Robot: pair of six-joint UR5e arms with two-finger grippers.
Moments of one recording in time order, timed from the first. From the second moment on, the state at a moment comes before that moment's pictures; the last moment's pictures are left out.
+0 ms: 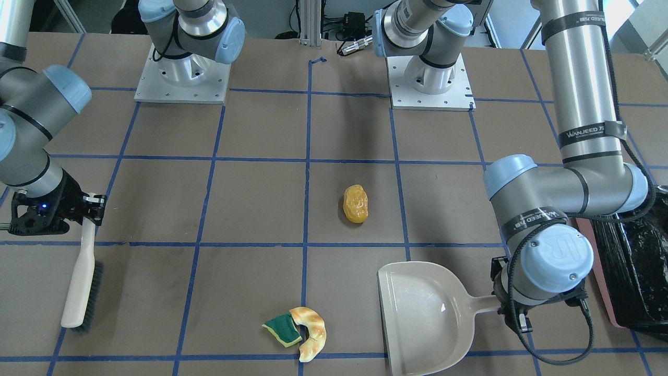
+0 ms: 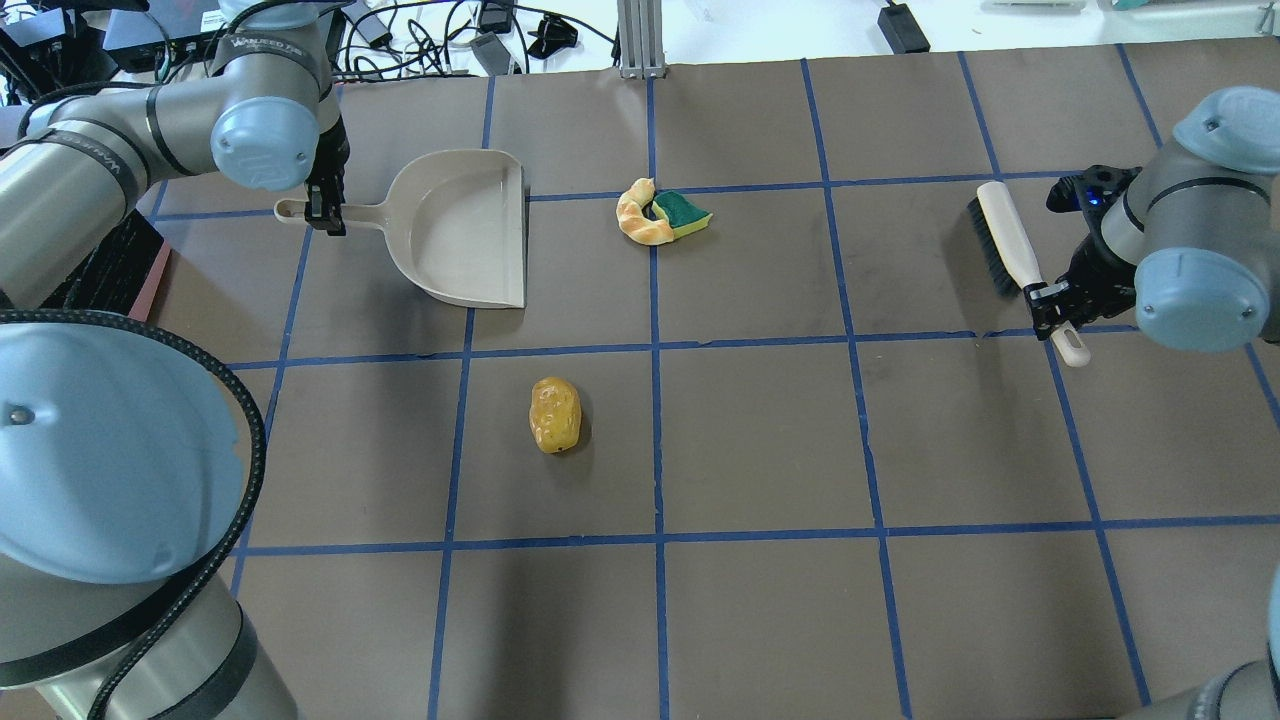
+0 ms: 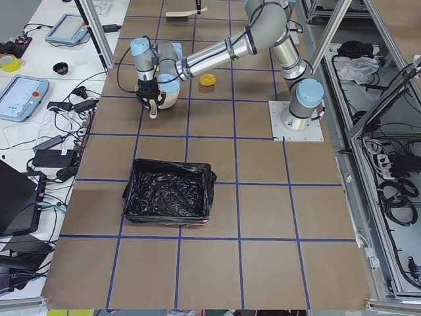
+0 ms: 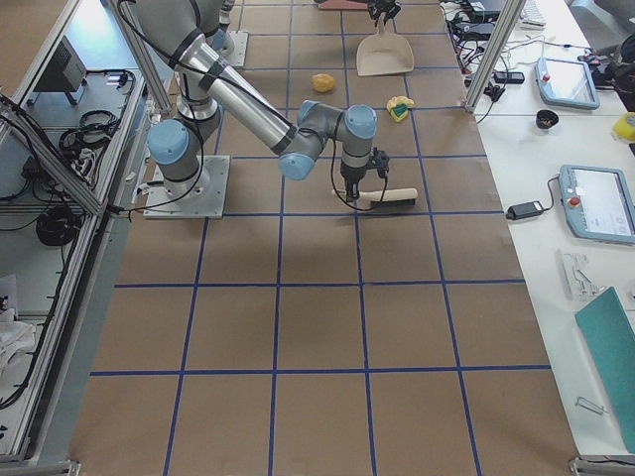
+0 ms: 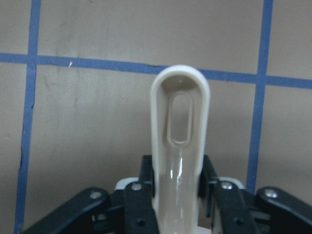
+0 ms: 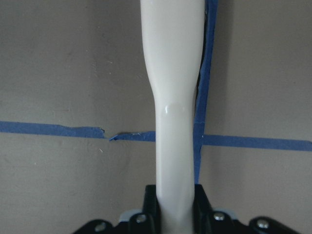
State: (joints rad) left arm -1.47 -2.20 -1.36 -1.15 1.81 -1.57; right arm 1.16 -1.31 1.97 -2.24 -1.60 -0.48
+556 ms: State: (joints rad) left arm -1.53 -2.29 -1.22 -1.25 1.78 -1.68; right arm 1.19 -1.34 1.96 -2.25 -1.60 -0.47
